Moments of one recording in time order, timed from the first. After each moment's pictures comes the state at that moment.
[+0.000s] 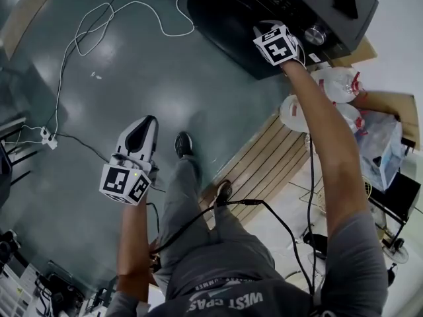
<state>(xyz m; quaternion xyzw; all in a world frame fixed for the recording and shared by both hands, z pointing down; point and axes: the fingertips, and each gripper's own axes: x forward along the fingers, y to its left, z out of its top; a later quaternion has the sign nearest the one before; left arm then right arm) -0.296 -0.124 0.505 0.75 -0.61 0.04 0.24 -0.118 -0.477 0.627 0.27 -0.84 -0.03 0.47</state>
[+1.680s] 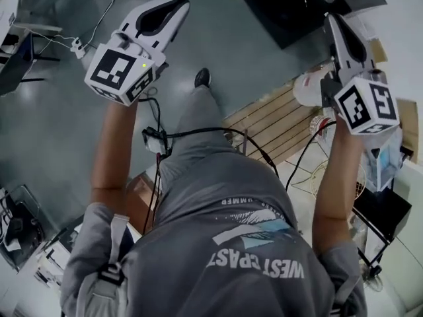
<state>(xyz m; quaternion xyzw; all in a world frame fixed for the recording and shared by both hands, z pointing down) -0.244 0.044 0.232 0.79 -0.60 0.07 -0.02 -0.038 -0.083 0.191 0.25 -0.96 0.00 0.08</state>
